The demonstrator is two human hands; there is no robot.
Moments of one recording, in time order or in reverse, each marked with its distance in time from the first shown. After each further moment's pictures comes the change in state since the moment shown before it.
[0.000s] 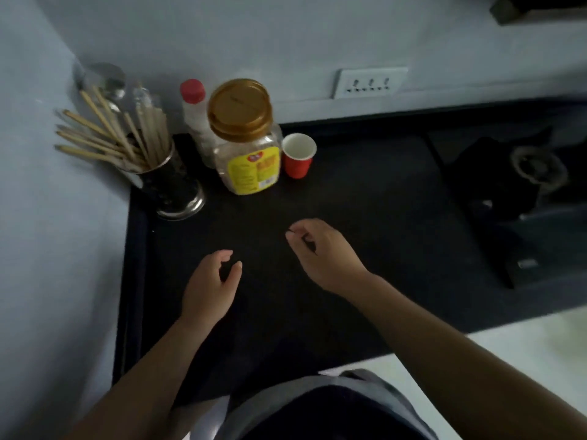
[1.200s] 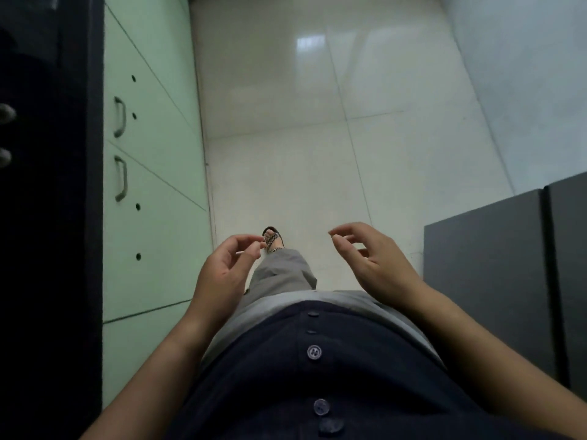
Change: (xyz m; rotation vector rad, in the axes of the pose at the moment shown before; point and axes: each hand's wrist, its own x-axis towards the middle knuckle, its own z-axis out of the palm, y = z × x) left_hand -0.361 0.432 0.455 0.108 -1.328 0.669; right_hand -0.574 0.402 -0.132 0.667 1.153 1.002
